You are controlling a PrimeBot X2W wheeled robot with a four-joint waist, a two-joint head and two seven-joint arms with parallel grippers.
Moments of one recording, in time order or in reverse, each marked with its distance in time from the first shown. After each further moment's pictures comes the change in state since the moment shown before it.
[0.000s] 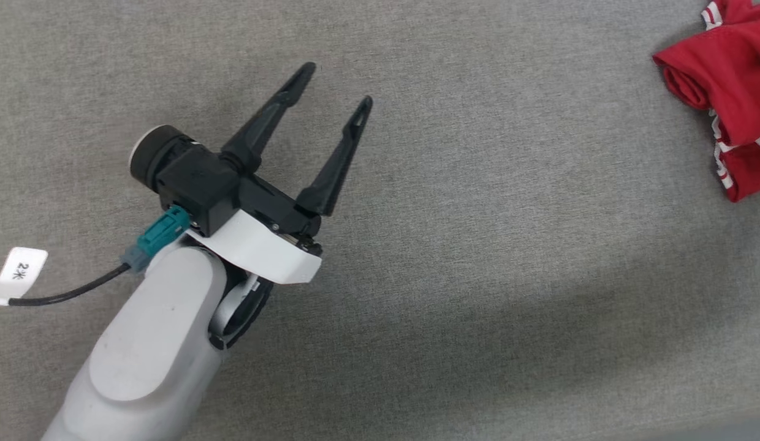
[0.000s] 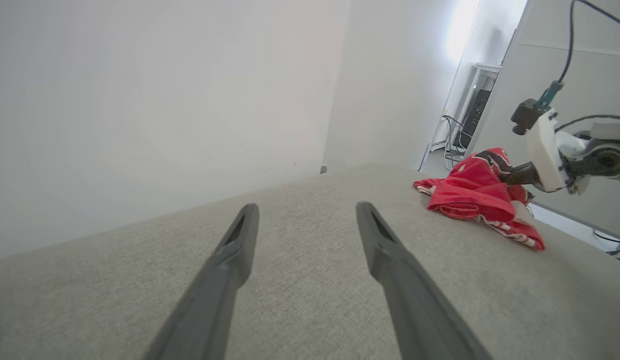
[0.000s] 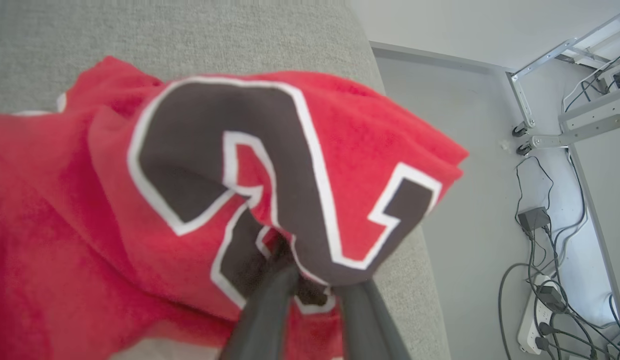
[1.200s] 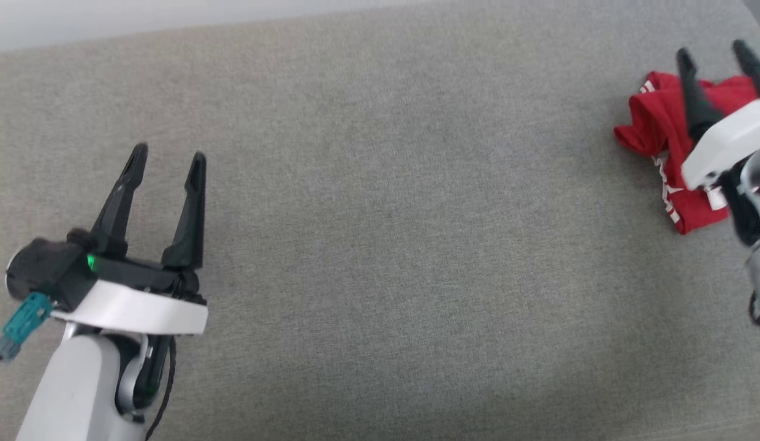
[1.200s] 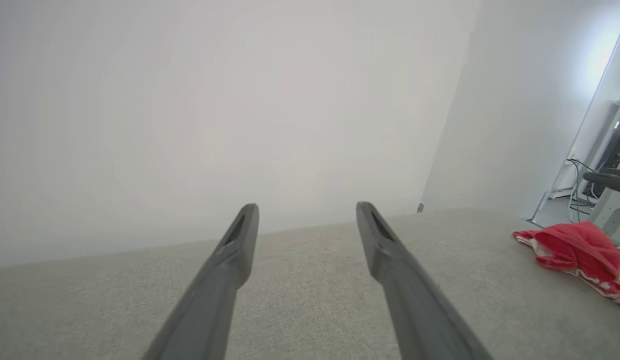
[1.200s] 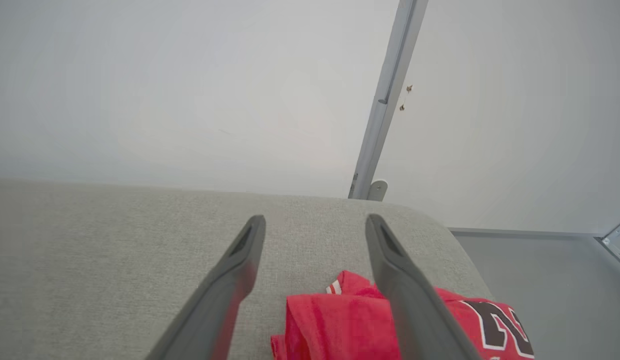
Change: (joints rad) left arm 0.329 -0.007 0.384 -0.060 0.012 0.000 0.000; right arm 0.151 0.157 0.120 -0.184 0.159 0.000 -0.394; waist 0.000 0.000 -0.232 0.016
